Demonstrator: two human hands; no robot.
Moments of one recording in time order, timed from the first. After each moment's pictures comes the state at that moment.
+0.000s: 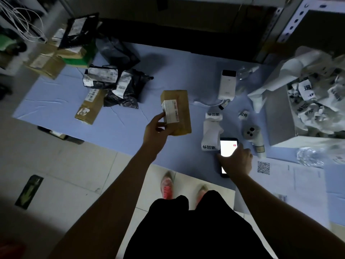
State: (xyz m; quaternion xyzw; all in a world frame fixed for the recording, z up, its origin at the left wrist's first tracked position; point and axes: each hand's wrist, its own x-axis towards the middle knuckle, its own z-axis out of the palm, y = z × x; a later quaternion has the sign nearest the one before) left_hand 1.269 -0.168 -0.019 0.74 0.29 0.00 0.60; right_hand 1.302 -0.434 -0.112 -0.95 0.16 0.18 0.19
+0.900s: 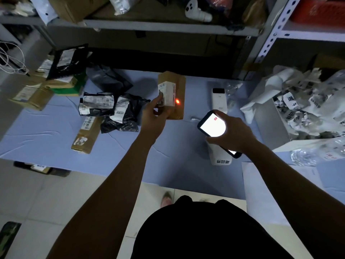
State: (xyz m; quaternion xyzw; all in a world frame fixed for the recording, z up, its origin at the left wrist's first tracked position) left_hand 1.353 -0.105 0.021 0.78 0.14 0.11 0.60; right_hand 1.372 -0.373 0.028 -0.95 -0.15 0.11 0.24
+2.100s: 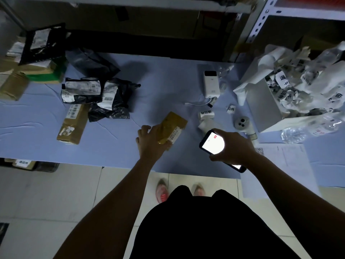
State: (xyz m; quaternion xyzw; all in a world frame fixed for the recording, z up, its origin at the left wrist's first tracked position) left_hand 1.273 -0.111 -0.091 0.95 0.16 -0.04 0.27; right_hand 1.293 -0.392 0.000 -0.96 -0.10 0.22 0.11
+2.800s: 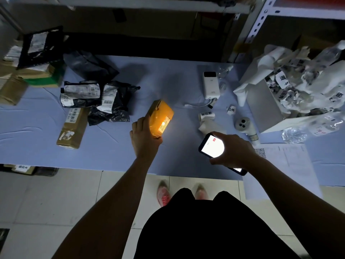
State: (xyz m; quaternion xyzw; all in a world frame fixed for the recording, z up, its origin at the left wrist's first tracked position) left_hand 1.287 -0.096 -0.075 0.96 0.15 0.09 0.22; right_hand 1.291 -0.386 -0.001 -0.96 -0.10 0.23 0.10
